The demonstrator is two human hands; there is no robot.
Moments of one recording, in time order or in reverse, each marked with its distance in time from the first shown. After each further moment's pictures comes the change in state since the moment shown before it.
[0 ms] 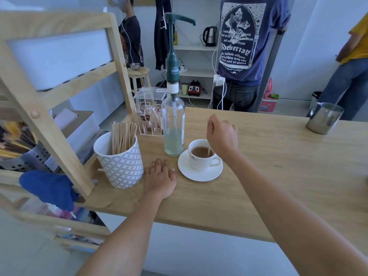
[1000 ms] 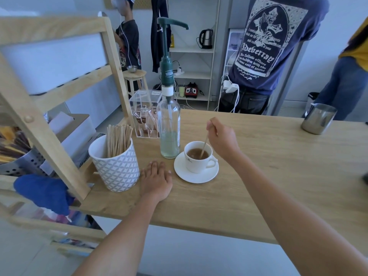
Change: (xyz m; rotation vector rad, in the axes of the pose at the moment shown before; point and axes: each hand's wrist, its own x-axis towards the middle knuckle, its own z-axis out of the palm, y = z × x) left_hand 0.001 0.001 -0.001 0.011 -0.010 -0.005; right_hand 0.000 0.020 -0.013 0.225 -0.066 -0.021
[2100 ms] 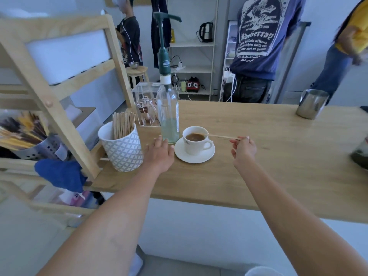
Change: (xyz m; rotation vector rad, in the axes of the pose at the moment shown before) left_hand -0.033 0.022 -0.059 0.042 0.045 0.088; right_hand -0.065 0.056 -0.010 0.975 0.404 0.927
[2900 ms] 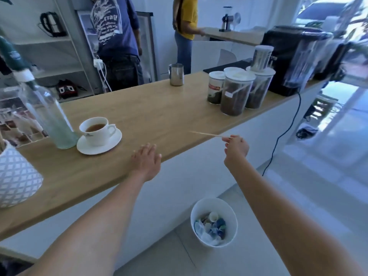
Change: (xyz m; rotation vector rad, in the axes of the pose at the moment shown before) left_hand -0.102 0.129 0.071 0.067 -0.176 0.674; right_hand -0.135 -0.006 -0.253 0.128 0.738 -0.169
